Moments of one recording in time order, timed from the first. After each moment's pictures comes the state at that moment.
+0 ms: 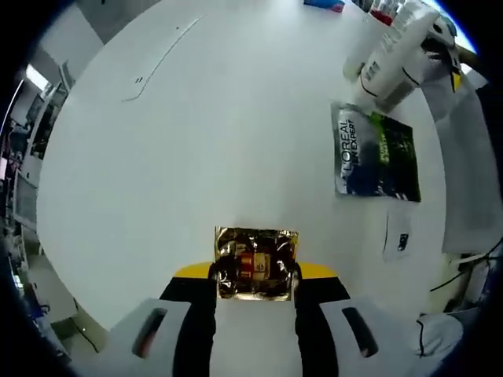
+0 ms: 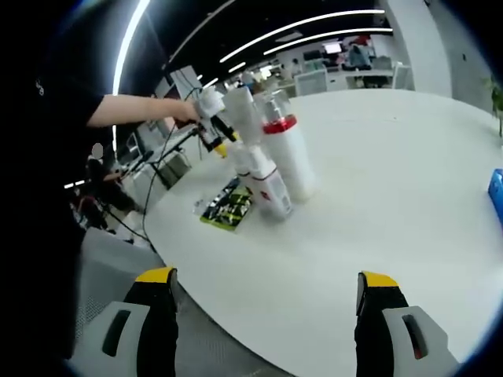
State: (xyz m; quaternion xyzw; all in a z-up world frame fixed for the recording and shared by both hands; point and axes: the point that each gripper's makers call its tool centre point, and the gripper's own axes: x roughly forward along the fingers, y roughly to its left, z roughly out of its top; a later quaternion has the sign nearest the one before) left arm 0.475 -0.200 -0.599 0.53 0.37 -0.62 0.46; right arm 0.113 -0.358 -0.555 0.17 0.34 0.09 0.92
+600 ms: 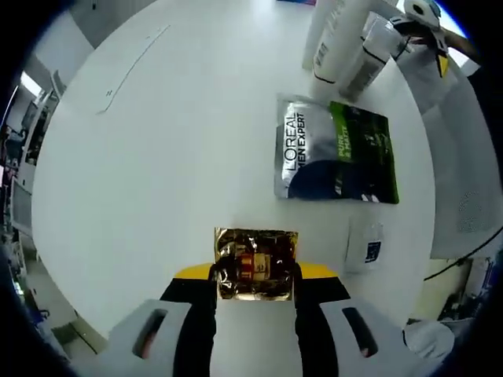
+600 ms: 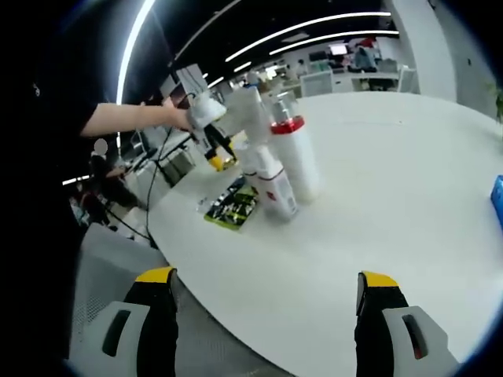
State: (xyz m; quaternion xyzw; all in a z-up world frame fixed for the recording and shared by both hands) left arm 0.434 -0.188 -0.603 0.53 0.36 -0.63 0.44; right arm 0.113 -0.353 -0.555 0.16 0.34 0.10 0.92
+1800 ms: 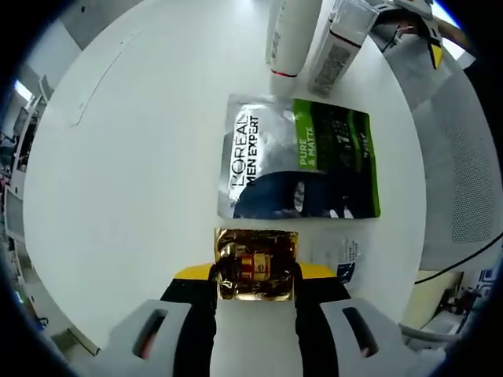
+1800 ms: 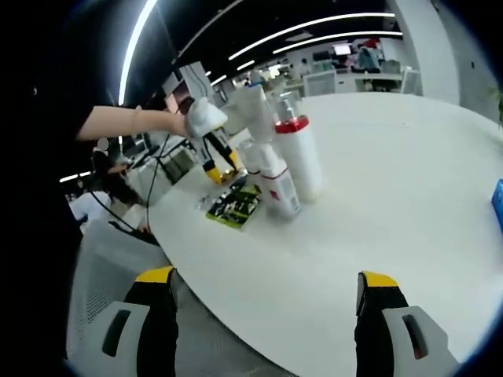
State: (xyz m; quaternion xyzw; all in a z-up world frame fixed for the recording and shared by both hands) left arm 0.390 -0.187 -0.621 0.53 0.38 -0.64 0.42; right arm 0.112 -0.350 -0.554 0.15 0.34 0.11 0.92
